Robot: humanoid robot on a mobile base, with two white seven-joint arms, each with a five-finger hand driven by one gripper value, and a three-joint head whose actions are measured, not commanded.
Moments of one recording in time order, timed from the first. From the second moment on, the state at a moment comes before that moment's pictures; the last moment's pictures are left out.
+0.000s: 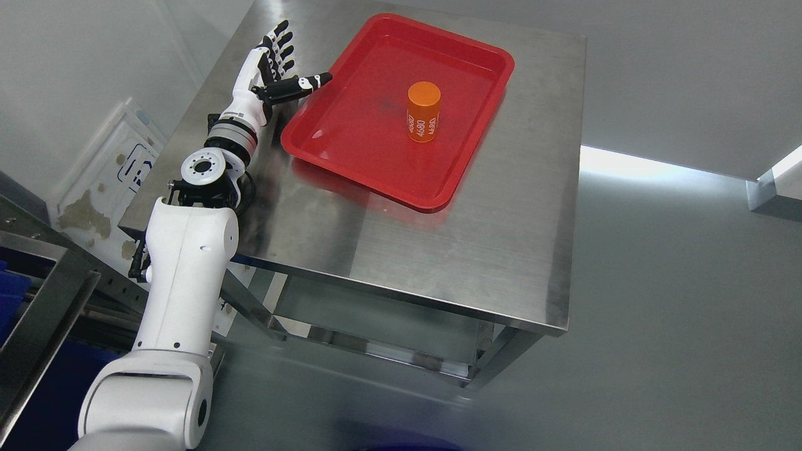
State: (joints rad) left arm -0.68 0.06 -0.04 -1.04 0.11 0.08 -0.15; right arm 0.00 0.00 0.00 0.00 0.00 -0.03 -0.03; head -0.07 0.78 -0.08
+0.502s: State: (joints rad) left arm -0.62 0.07 0.01 -1.11 0.11 0.08 -0.17; right arm 0.00 0.00 0.00 0.00 0.00 -0.03 -0.03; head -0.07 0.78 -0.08
